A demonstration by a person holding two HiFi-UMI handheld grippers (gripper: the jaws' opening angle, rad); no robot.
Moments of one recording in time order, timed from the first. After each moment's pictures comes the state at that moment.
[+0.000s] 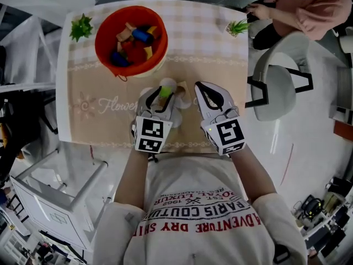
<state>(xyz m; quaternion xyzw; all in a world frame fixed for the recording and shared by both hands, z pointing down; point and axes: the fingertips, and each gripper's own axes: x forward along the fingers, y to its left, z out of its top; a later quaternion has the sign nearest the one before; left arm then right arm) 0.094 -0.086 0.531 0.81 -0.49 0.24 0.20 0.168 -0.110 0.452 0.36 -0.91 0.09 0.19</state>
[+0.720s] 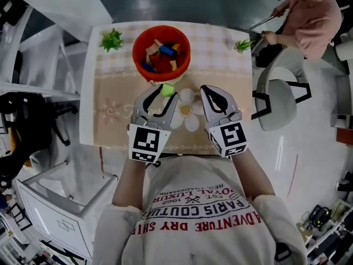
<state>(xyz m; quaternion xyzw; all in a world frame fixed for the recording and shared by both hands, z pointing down) 0.025 -0.087 0.372 0.85 -0.50 0.15 0.08 0.114 -0.099 0.375 0.39 -0.91 0.05 0.15</state>
